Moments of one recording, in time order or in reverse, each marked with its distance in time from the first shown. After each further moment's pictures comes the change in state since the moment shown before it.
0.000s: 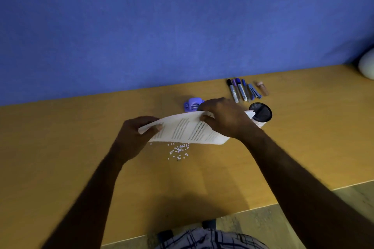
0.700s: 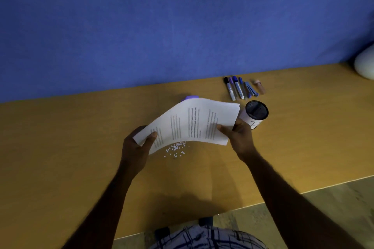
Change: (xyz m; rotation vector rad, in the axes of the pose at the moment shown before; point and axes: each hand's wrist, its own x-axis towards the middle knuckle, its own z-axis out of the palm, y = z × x) left_hand -0.033 -0.038 0.041 -0.198 0.202 -0.173; right_hand -0.073 0.051 0.082 1.141 0.412 0.546
